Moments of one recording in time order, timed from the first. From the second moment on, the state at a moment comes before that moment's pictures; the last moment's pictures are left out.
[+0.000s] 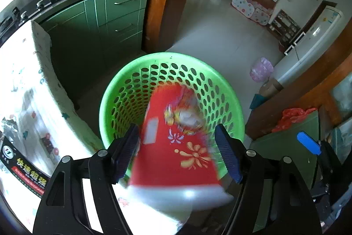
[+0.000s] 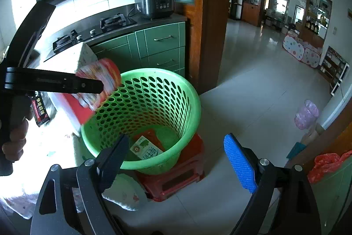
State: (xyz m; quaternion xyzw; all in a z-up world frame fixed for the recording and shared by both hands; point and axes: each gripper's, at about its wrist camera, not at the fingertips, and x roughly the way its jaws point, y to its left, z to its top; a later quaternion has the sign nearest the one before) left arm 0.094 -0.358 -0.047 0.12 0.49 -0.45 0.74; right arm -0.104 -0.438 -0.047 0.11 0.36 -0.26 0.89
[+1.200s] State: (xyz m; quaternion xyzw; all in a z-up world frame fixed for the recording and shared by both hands) left arm 0.163 -0.168 -0.024 0.06 0.46 -0.29 0.84; right arm 0.008 -0.339 -0.042 0.06 0.37 -0.10 0.92
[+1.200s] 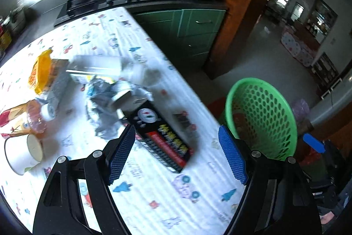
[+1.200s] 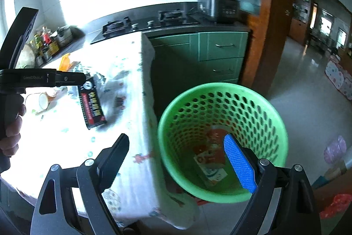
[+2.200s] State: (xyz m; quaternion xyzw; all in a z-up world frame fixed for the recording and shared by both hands) left arm 0.201 -0.076 -0.031 0.03 0.46 -0.23 0.86; right arm 0.115 -0.244 -0.059 0.01 0.40 0.02 0.91
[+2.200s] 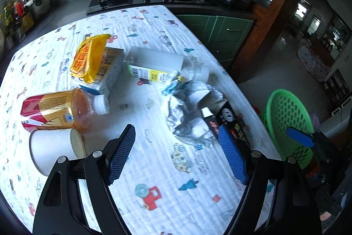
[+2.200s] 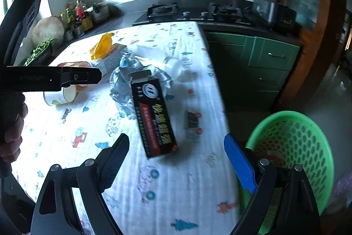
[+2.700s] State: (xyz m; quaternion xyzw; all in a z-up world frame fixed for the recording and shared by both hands) left arm 0.220 -0.048 -0.035 0.02 0.47 -0.21 0.86; right arm 0.165 -0.218 -0.085 -0.01 0.44 0.04 0.90
